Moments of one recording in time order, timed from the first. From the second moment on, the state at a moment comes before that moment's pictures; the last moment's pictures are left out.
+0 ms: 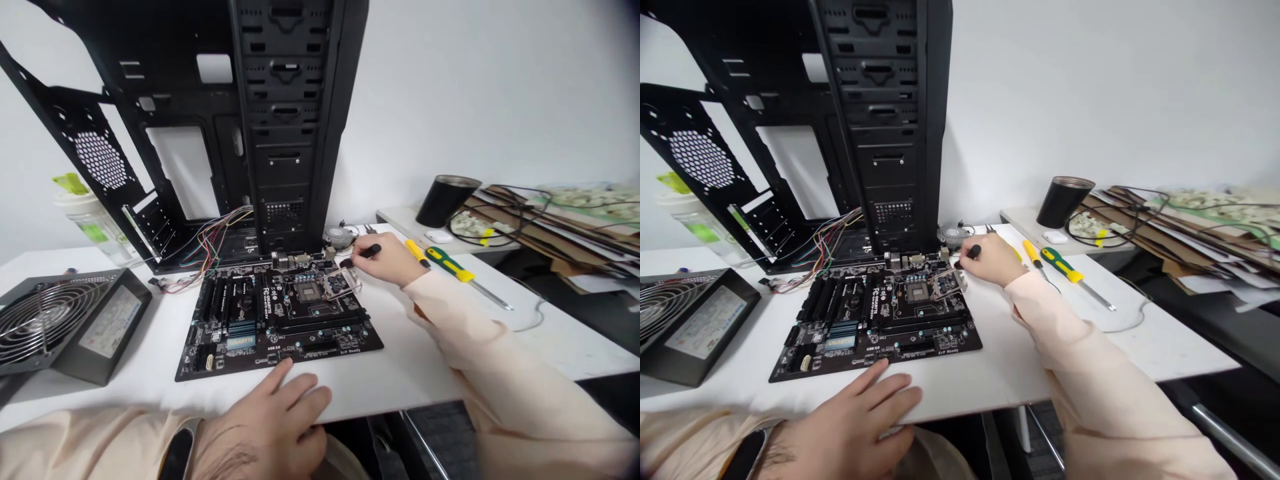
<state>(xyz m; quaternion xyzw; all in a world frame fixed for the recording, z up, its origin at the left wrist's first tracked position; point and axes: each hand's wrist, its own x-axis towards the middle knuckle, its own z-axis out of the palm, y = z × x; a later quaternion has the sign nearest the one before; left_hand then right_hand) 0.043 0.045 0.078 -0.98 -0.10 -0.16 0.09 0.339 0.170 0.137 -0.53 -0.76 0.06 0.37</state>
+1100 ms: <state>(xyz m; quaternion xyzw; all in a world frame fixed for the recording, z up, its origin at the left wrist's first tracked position) 0.042 0.042 0.090 -0.98 -0.10 -0.13 0.08 0.320 0.161 0.142 -0.52 -0.57 0.16 0.62</state>
